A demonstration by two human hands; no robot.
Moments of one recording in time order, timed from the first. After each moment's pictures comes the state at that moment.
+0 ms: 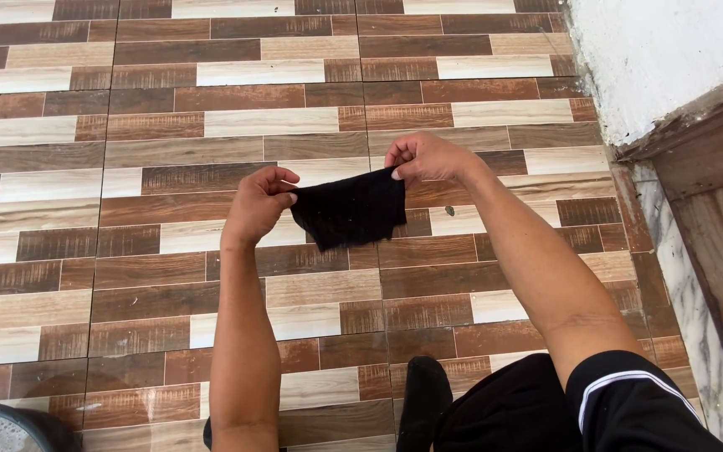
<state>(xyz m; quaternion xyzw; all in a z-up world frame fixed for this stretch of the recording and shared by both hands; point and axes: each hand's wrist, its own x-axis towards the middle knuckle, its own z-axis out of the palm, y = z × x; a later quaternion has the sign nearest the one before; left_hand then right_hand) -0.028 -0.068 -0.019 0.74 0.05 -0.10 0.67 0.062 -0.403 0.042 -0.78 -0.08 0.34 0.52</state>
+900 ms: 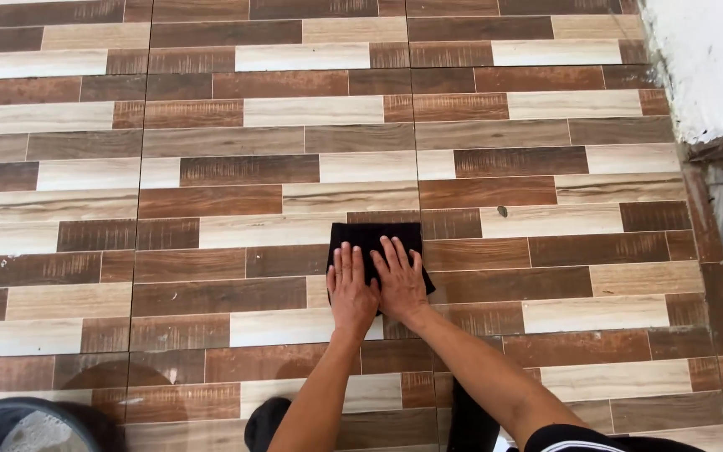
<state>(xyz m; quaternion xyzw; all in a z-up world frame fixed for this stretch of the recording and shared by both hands) -0.167 -0.155 -0.224 0.97 0.01 0.06 0.23 -0.137 -0.281 -0.188 -0.96 -0.23 -0.07 0.10</state>
